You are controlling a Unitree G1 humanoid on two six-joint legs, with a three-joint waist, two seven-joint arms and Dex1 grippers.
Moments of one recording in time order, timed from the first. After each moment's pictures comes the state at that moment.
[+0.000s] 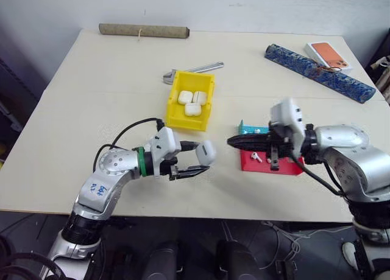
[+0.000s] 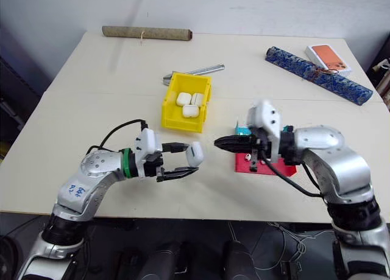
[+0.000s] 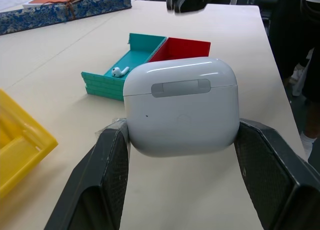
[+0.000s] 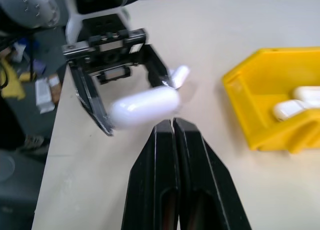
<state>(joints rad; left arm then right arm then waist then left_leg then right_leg) -0.37 0.52 -0.11 -0.32 -0.37 0.45 -0.88 -0.43 -0.72 -0.14 -0.30 0.63 0.60 1.08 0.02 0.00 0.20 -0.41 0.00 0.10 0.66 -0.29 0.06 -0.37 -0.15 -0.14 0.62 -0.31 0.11</state>
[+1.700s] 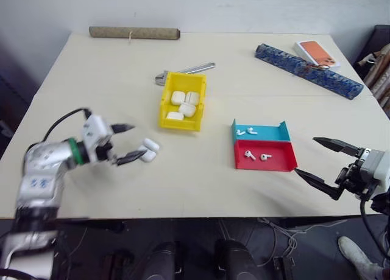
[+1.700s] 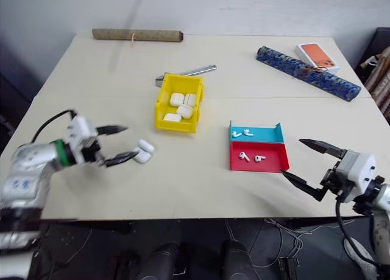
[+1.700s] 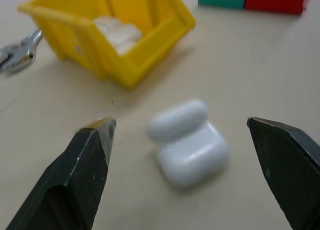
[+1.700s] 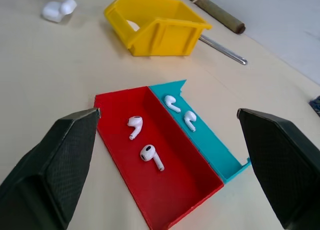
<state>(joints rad) -0.15 0.79 0.29 0.00 -0.33 0.15 -1.04 0.03 -0.79 -0.44 -0.02 0.54 -0.16 1.24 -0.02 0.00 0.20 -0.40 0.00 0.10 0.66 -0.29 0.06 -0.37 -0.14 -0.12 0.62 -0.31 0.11</state>
